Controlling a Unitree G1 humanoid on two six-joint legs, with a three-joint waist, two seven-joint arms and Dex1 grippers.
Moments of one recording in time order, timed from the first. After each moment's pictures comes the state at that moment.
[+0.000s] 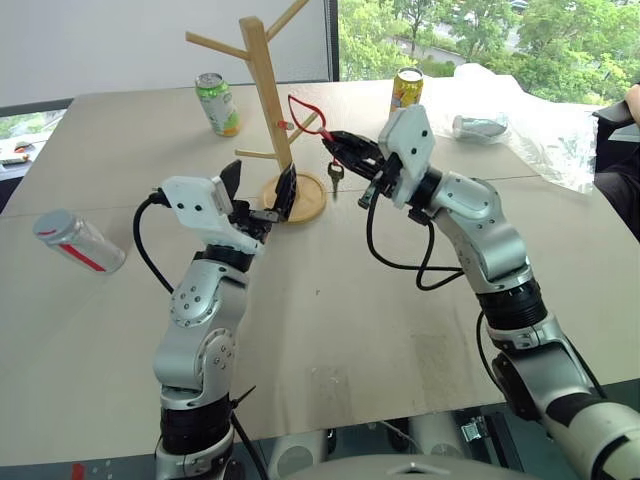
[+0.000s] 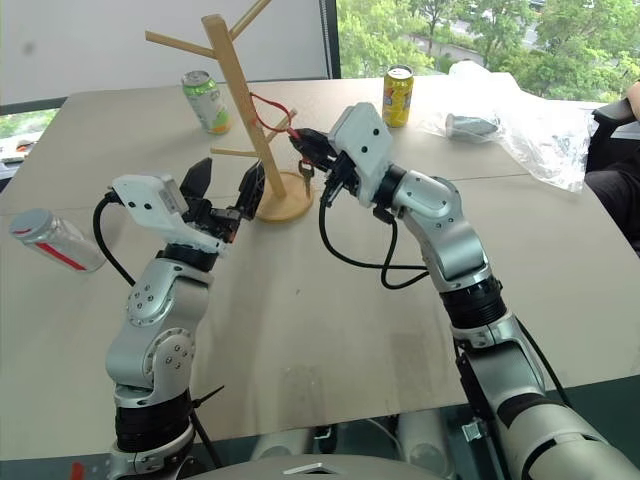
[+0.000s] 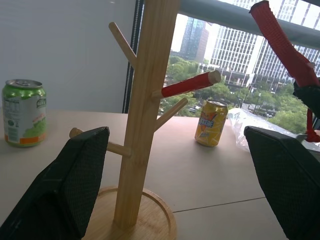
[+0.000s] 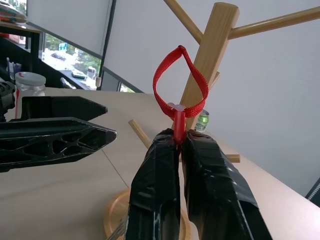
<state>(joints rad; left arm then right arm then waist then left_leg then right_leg) -0.20 0.19 0.15 -0.54 -0.41 0.37 -0.13 -0.79 -0.17 0.21 0.02 0.19 0.19 0.64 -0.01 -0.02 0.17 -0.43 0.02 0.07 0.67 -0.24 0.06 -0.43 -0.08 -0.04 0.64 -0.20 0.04</state>
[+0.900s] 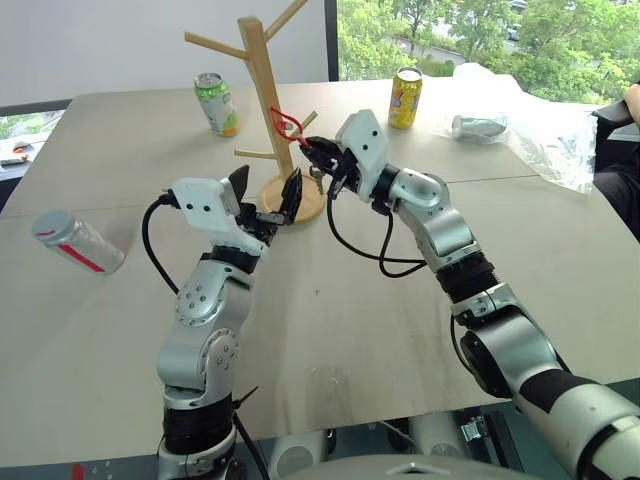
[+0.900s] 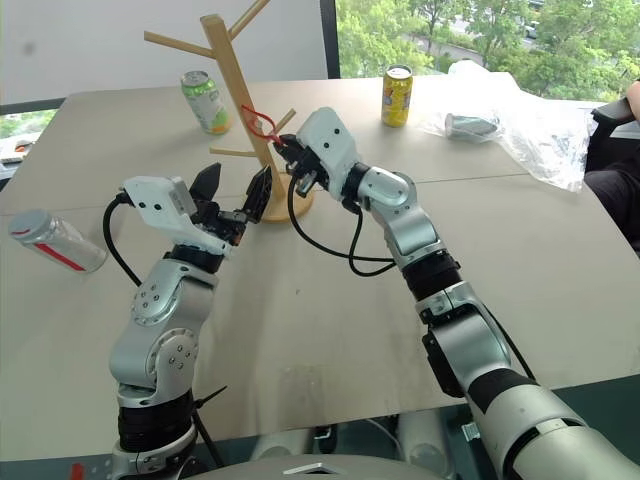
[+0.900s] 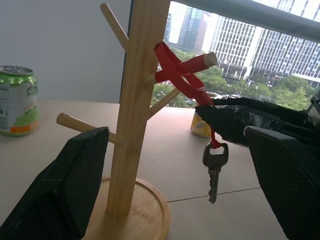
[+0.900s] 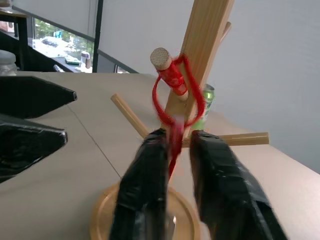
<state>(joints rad) -0.20 0.19 0.14 -0.54 -0.40 0.41 -0.12 -0.96 -0.02 0.19 0.51 0.10 -0.02 0.61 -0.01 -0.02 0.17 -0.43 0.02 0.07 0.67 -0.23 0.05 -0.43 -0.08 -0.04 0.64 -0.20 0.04</state>
